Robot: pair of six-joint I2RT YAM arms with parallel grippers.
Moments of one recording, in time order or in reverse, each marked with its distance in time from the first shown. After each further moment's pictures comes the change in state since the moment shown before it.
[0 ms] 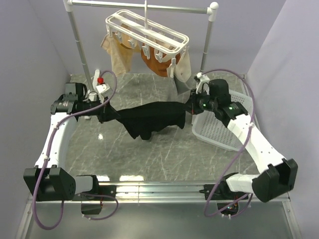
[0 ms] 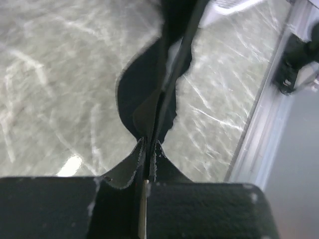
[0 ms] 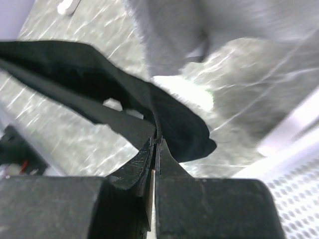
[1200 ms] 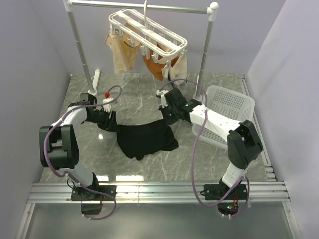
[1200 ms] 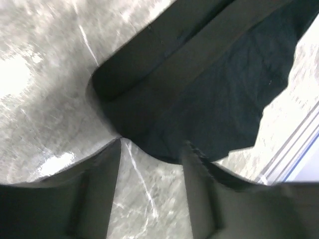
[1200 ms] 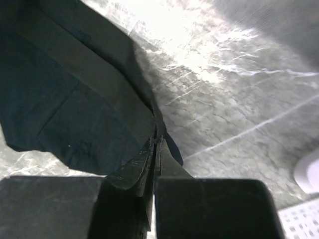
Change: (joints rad) left arm 0.027 0.367 -0.165 0.146 -0.287 -0.060; right arm 0.306 0.411 0.120 -0.021 0.332 -0.096
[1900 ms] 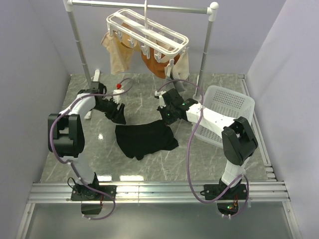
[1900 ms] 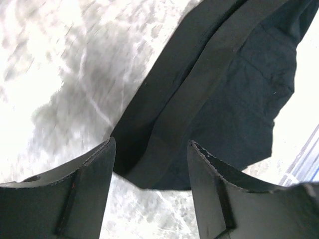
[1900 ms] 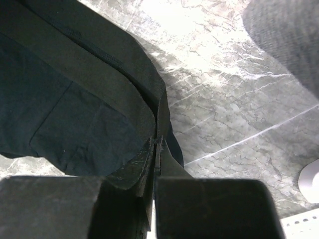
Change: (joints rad) left arm -0.097 0.171 0.258 -0.076 -0.009 0.121; right arm 0.000 0.084 0.042 -0.009 -0.006 -0.006
